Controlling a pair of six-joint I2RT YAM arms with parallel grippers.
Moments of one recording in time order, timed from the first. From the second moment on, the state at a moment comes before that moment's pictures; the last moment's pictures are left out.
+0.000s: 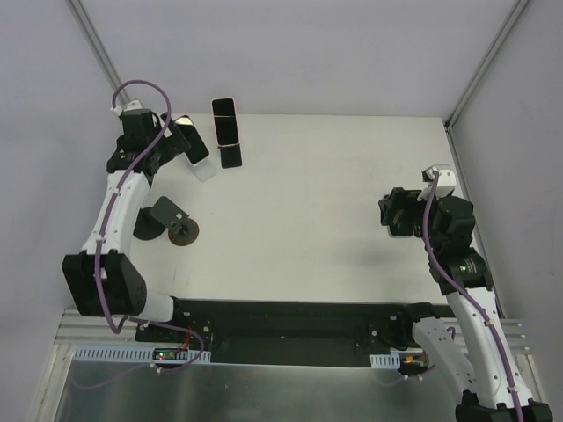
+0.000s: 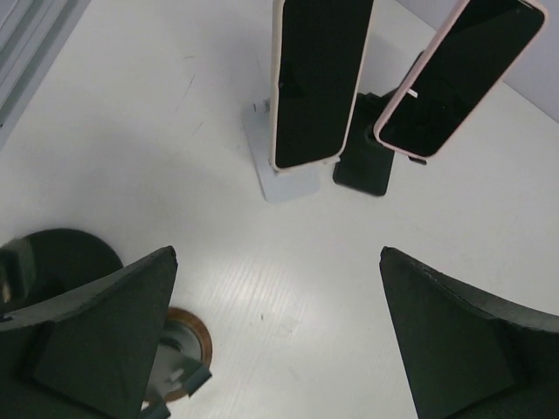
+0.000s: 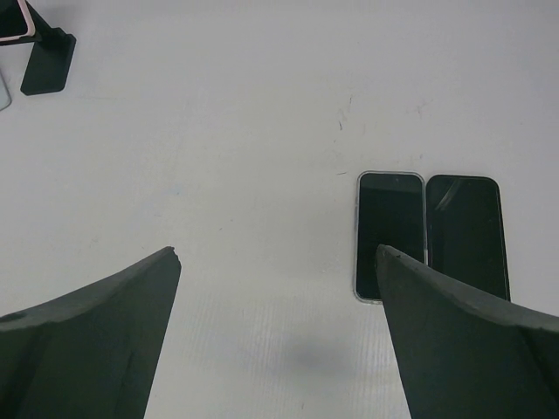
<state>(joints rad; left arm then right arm) 0.05 1.34 1.27 -0.50 -0.09 -0.49 0.18 0.64 0.77 -0.45 -0.03 0.13</state>
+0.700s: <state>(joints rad) 0.13 1.88 1.55 -0.17 0.08 -0.40 0.18 0.62 0.76 -0.51 0.02 0.07</state>
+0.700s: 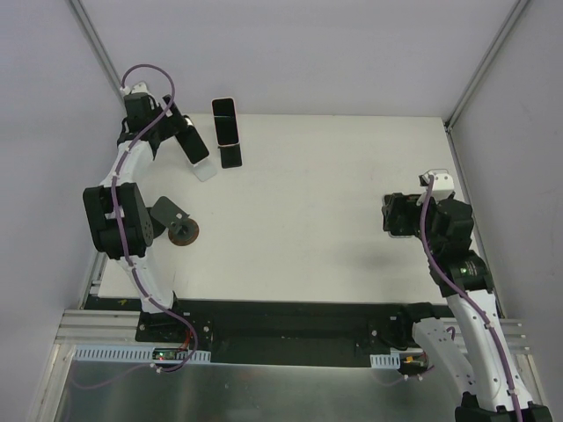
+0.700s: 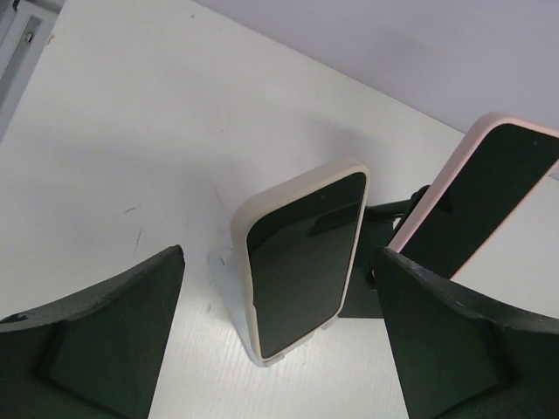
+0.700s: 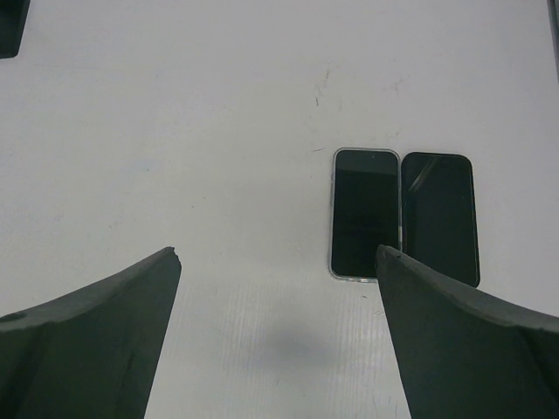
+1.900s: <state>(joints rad) 0.22 2.03 1.55 0.03 0.60 -0.34 0.18 0.71 0.76 -0.52 0.01 0.02</state>
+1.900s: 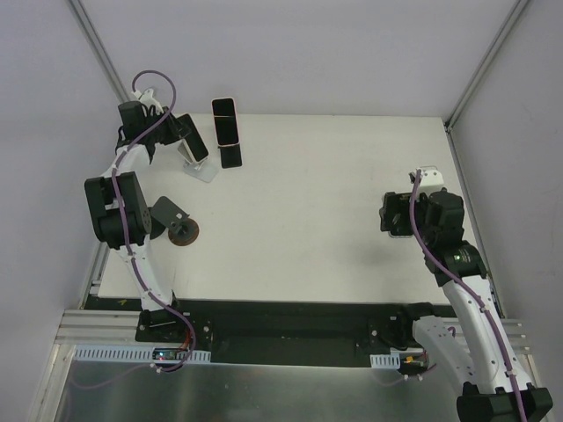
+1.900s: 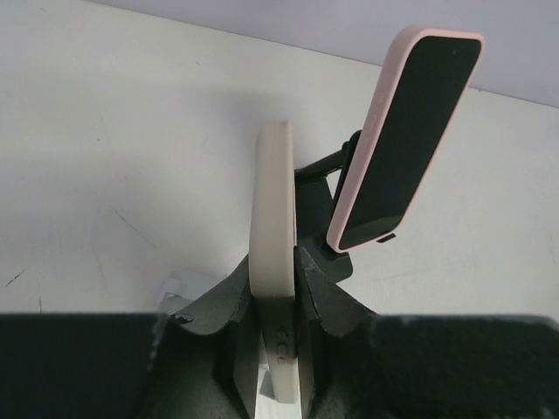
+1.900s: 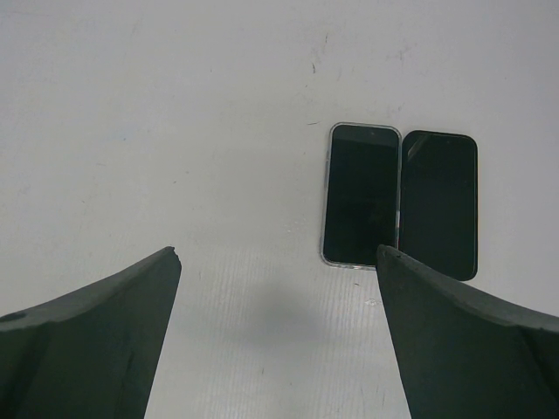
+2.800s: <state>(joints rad) 0.08 1.51 1.18 0.09 0.59 -0.47 0.23 0.79 0.86 -0.50 -0.22 0.09</state>
